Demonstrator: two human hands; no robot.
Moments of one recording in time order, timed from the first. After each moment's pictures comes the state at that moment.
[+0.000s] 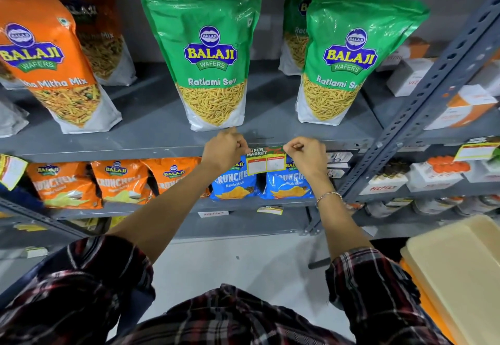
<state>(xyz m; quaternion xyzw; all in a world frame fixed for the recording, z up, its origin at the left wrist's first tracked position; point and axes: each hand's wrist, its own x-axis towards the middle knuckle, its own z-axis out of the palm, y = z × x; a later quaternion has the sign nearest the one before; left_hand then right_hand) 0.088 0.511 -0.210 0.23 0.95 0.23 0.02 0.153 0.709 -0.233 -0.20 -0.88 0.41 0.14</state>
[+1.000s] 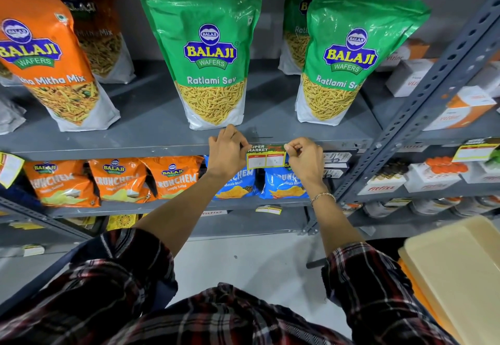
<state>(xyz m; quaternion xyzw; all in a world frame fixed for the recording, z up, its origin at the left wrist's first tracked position) 0.096 0.522 -0.234 0.20 0.95 0.24 -0.08 0.151 0.708 -0.252 -0.18 -0.89 0.37 0.20</state>
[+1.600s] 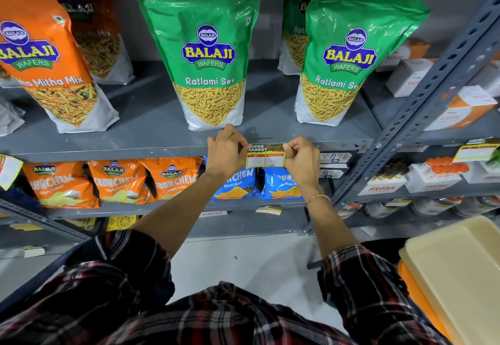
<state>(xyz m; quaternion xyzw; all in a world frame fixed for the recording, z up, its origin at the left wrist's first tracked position) 0.095 0.521 -0.232 0.20 0.94 0.25 -0.09 0.149 0.701 -0.258 -0.18 -0.88 0.37 0.23</state>
